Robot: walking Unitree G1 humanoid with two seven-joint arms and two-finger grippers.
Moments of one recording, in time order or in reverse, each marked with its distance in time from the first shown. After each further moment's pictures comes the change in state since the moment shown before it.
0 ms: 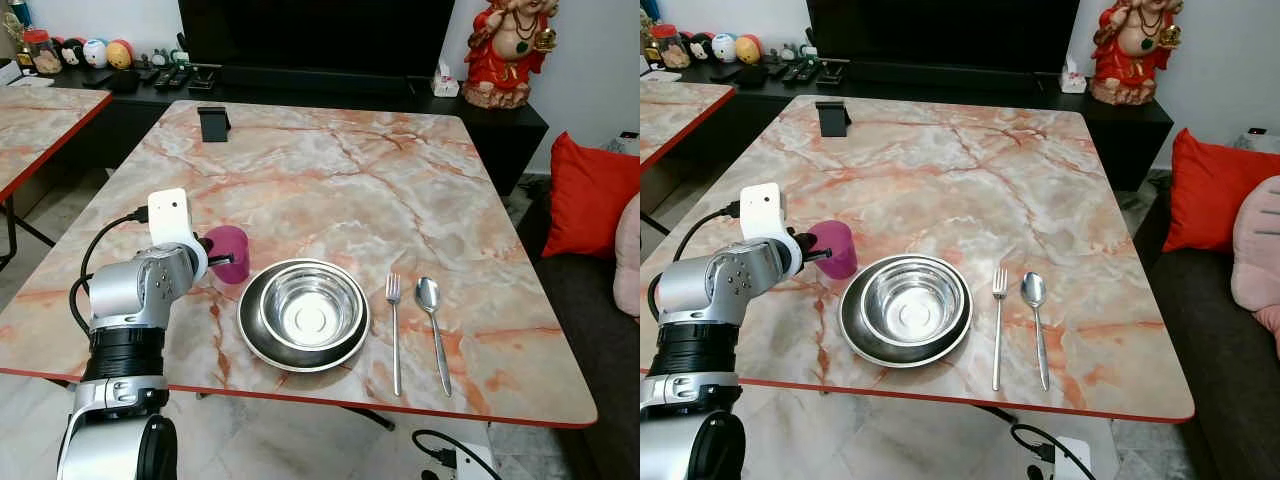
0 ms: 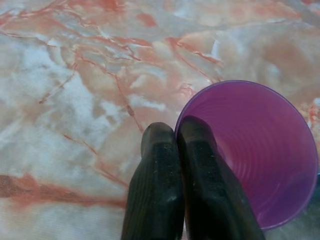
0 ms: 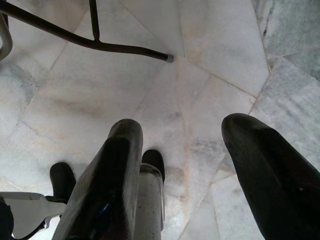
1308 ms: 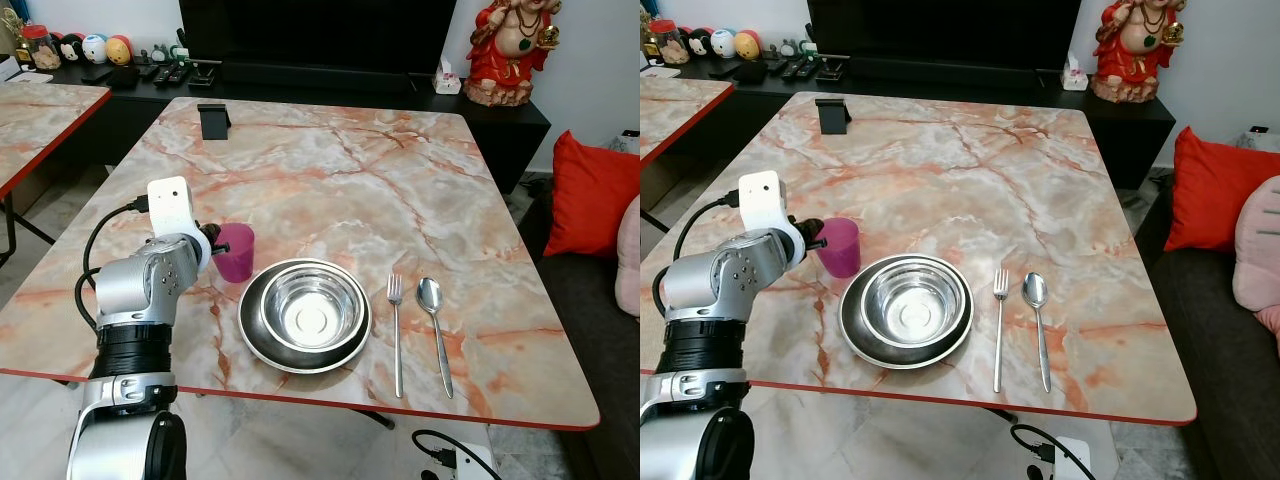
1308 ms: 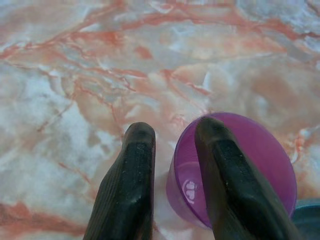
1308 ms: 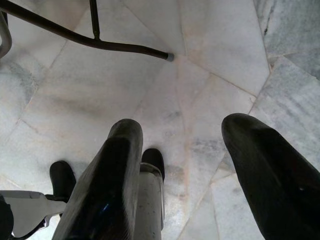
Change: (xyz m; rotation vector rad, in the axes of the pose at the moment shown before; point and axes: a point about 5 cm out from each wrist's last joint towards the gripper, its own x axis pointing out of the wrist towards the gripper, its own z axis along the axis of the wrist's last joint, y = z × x) left arm -0.003 -0.008 0.013 -0.027 -0.106 -0.001; right arm 0.000 0.000 0.000 0.000 0.000 0.003
